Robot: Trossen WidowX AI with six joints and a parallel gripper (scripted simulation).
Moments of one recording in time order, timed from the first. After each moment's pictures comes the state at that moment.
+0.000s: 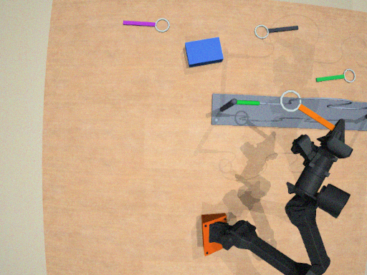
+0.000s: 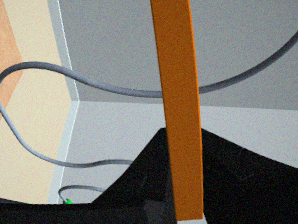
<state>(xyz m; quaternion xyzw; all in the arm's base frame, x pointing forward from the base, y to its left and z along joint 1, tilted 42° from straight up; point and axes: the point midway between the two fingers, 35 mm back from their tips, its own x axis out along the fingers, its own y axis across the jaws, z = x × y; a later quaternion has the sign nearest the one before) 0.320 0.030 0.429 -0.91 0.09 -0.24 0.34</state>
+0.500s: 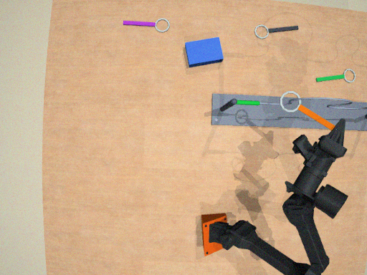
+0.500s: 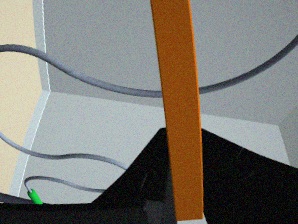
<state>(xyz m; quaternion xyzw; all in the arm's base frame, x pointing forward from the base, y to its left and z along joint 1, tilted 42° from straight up) 0.319 0.034 0.432 -0.93 0.08 -0.25 0.26</state>
